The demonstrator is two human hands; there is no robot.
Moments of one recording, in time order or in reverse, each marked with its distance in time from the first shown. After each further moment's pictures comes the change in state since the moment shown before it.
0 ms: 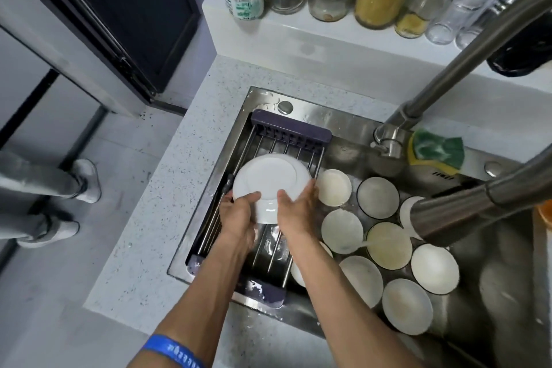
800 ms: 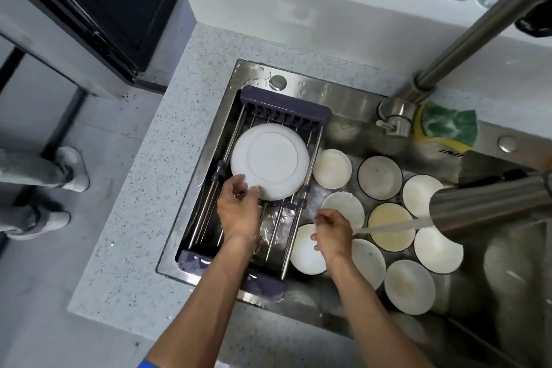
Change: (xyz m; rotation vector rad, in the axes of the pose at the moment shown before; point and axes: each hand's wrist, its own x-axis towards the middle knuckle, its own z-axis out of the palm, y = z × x) left_hand 0.010 -0.031 -0.004 0.562 0.093 0.267; right_hand 0.037 0.129 -0.015 0.199 0.117 0.190
